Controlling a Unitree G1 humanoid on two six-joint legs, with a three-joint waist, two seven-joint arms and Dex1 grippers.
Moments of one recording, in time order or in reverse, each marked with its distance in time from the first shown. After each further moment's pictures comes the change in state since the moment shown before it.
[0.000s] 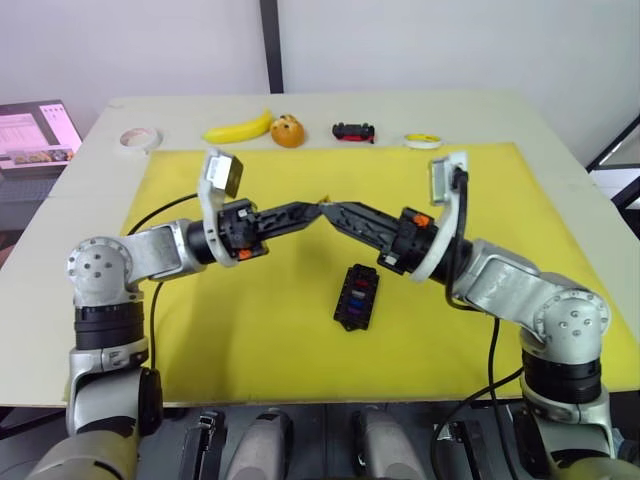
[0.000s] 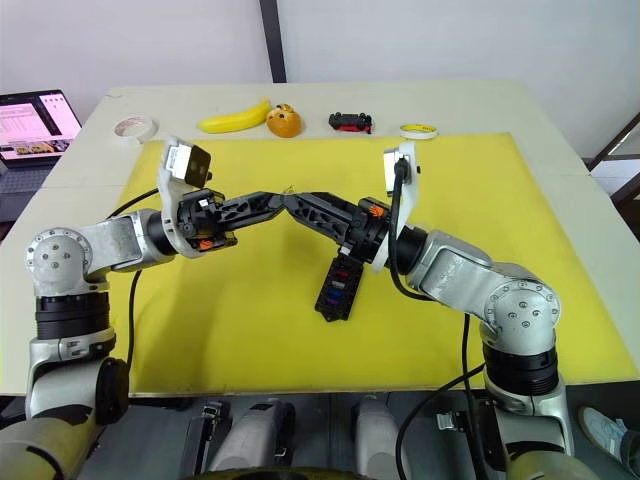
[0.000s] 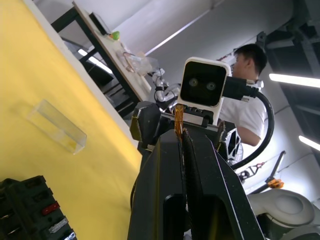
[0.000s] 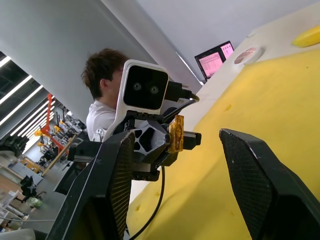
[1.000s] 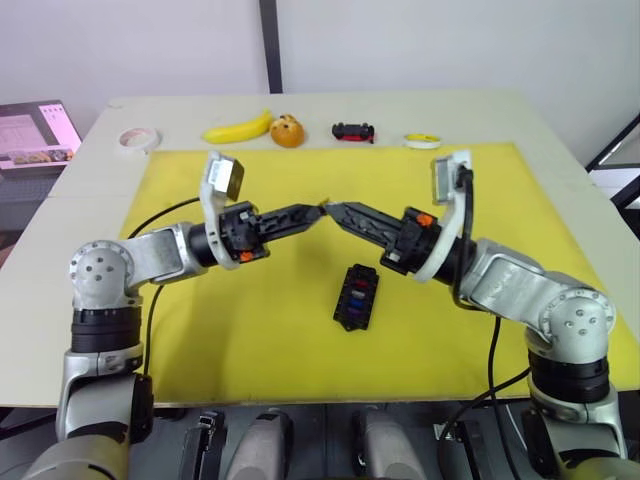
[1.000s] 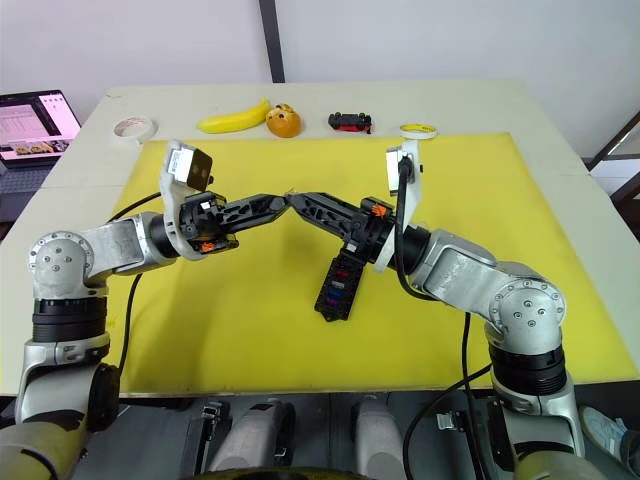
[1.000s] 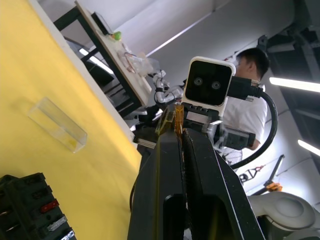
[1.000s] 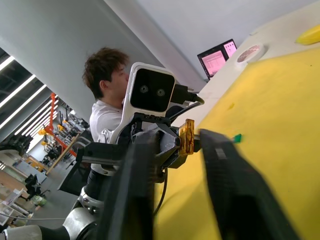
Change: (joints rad) left arm 0.024 0.036 -0.066 -0.010 -0.060 -0.066 0.018; right arm 0.000 -0.036 0.018 0.001 0.038 -0.031 -0.002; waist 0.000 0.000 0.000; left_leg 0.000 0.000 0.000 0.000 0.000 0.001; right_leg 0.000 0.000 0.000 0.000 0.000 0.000
